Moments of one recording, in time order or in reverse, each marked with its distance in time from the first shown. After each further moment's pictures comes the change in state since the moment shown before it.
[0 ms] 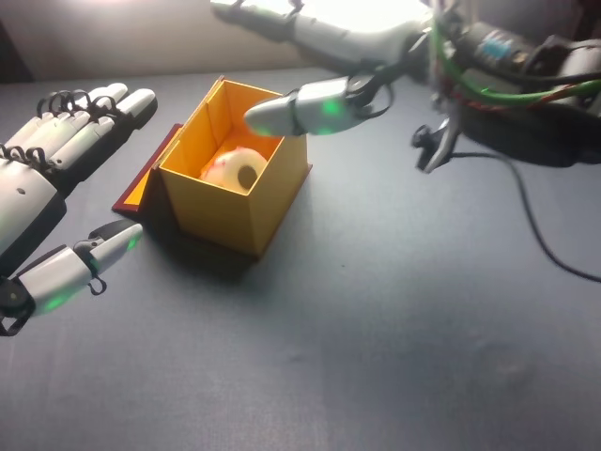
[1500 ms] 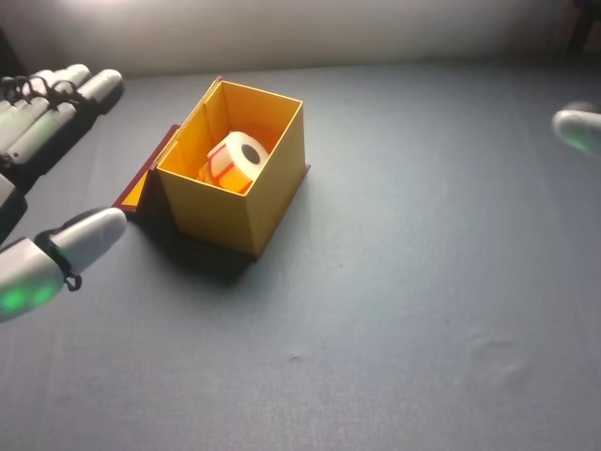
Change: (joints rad) left arm 0.063 0.057 -0.072 -0.042 -0.135 0.013; right arm -0.571 0.693 -0.619 0.351 0.839 -0.216
